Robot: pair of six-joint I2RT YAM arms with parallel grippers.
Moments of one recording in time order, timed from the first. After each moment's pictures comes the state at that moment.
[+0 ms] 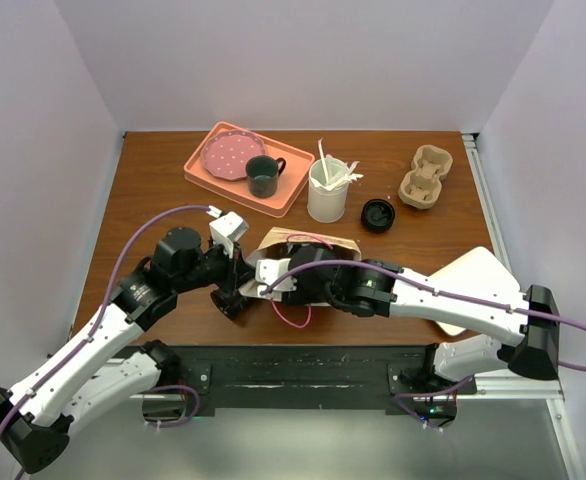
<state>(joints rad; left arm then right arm) -0.64 0.78 0.77 -0.45 0.30 -0.22 1.22 1.32 1.15 -0.64 0.45 -0.59</state>
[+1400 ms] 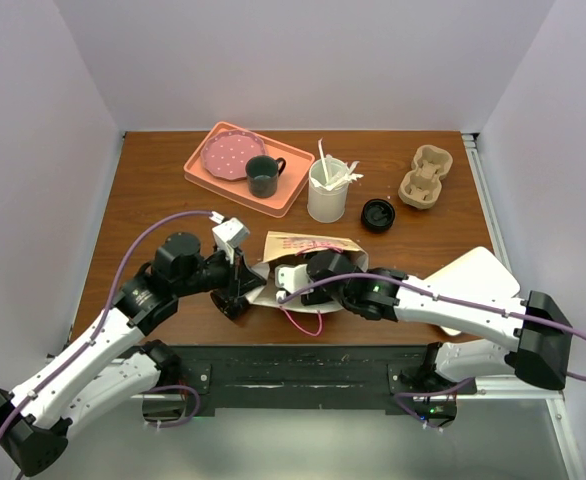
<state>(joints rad) -0.65 0.75 0.70 -0.38 0.41 -0.29 1.10 1.25 0.89 -0.43 0.45 -0.78</state>
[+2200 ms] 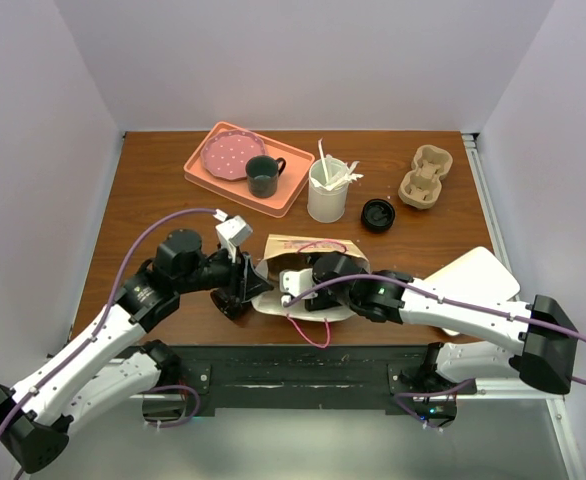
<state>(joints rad) -0.65 0.77 0.71 -0.35 0.48 -0.30 1.09 1.22 0.83 -0.42 0.37 -0.76</state>
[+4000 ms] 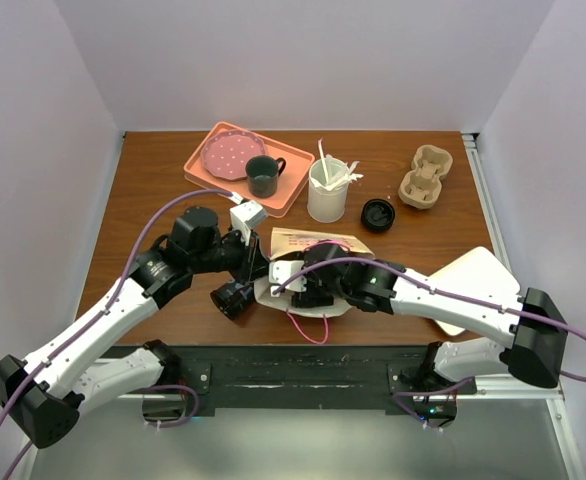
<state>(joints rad) -0.65 0.96 0.89 -0.44 0.46 -0.23 1.07 1.29 0.94 -0.45 0.19 -0.65</state>
